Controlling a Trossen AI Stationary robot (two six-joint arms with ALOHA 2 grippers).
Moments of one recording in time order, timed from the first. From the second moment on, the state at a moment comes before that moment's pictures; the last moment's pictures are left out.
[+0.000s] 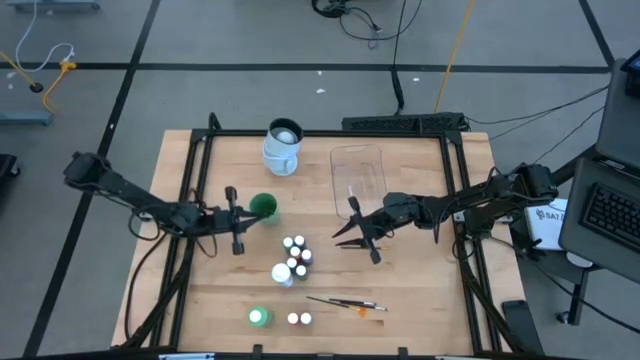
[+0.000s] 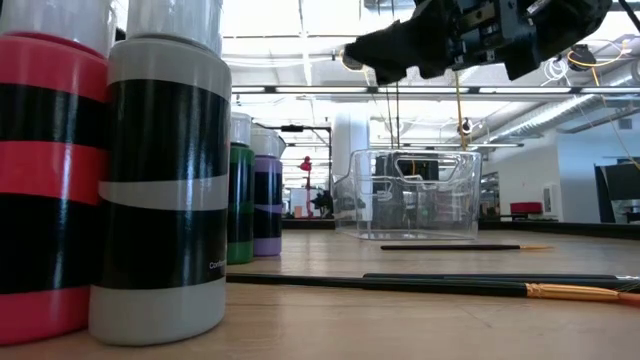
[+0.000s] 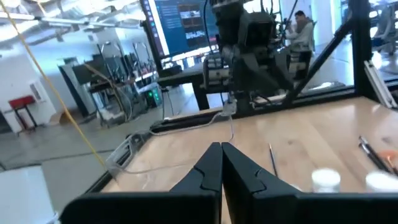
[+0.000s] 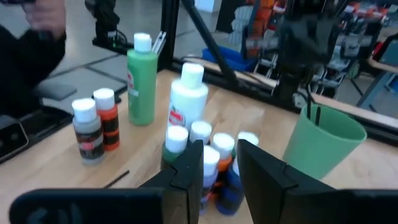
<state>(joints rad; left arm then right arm) -0.38 0.83 0.07 0.86 -0.52 0.30 0.08 1.46 0.65 0.64 -0.27 -0.21</state>
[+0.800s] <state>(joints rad) -0.36 0.82 0.07 0.85 -0.39 0.35 0.49 1.43 1.13 -0.73 0.47 0.36</state>
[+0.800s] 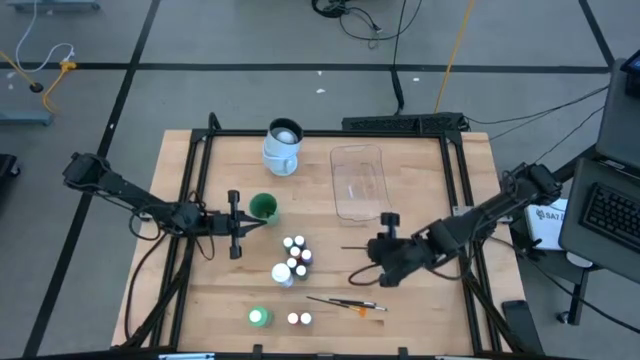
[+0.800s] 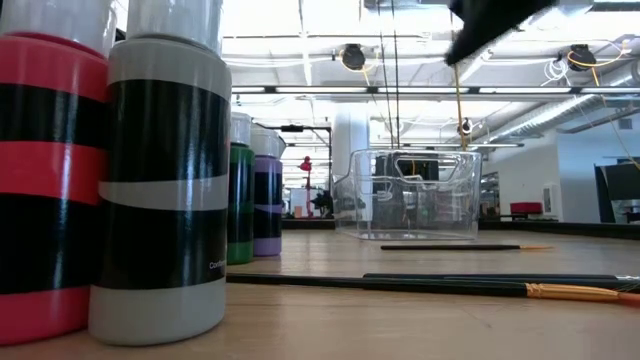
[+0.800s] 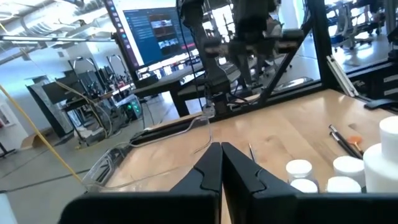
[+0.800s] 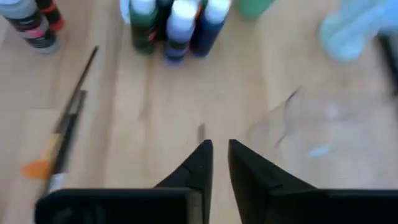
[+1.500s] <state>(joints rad) -0.36 0.82 0.07 0.87 -0.39 0.37 0.52 1.44 0.75 -0.62 0.47 0.66</state>
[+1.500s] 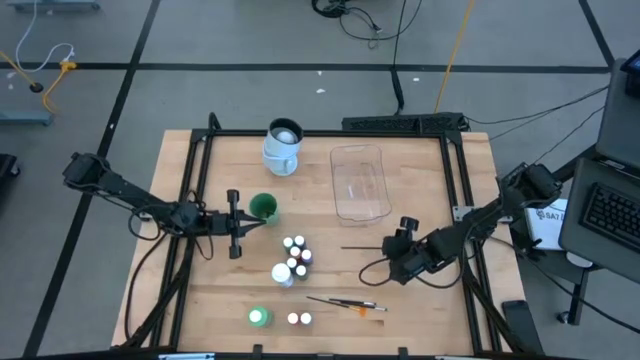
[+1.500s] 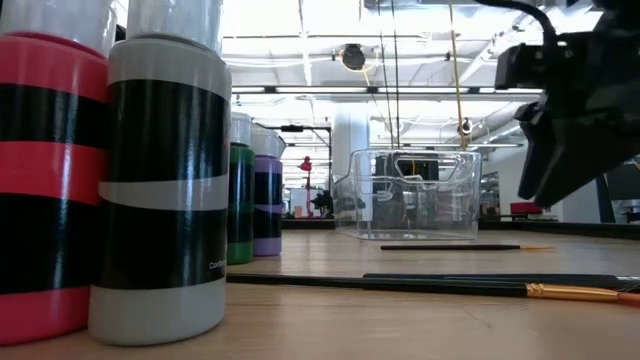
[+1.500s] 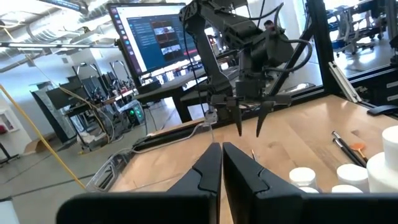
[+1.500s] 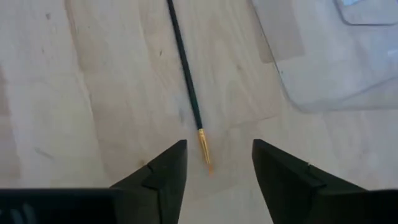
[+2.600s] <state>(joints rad) -0.36 0.82 0.07 0.87 -0.39 0.35 0.42 1.46 0.57 -0.36 0.26 0.60</state>
